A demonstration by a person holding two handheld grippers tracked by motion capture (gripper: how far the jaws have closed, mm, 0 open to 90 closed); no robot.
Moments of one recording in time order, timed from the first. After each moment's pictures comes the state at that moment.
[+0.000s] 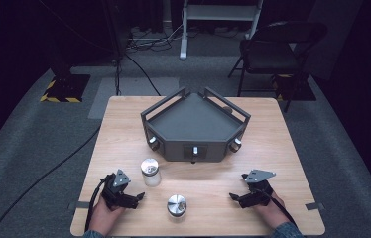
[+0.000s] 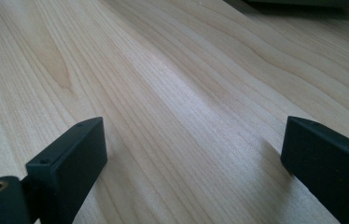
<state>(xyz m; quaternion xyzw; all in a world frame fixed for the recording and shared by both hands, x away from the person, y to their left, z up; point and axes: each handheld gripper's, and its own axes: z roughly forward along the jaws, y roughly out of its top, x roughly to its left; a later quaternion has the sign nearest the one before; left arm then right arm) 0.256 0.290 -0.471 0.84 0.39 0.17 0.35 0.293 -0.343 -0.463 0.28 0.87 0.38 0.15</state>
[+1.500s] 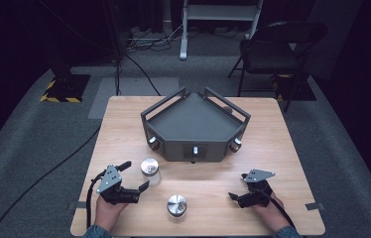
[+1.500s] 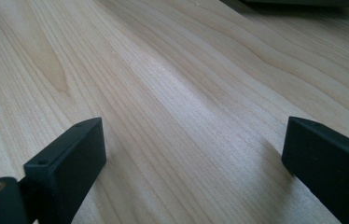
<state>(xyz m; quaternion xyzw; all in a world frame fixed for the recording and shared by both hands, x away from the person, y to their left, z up) 0.227 0.316 -0.489 0.73 0.31 0.23 0.57 0.291 -0.339 -0.463 0.29 0.87 0.37 0.15</state>
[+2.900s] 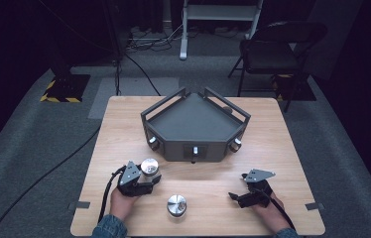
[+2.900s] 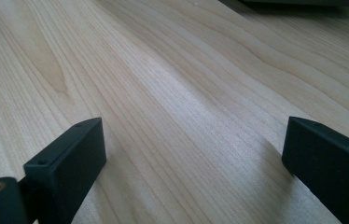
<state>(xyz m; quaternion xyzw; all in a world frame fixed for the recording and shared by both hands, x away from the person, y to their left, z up) 0.264 0.274 -0.504 0.78 0.31 0.23 0.50 0.290 -0.339 -0.463 0.29 0.87 0.37 0.15</state>
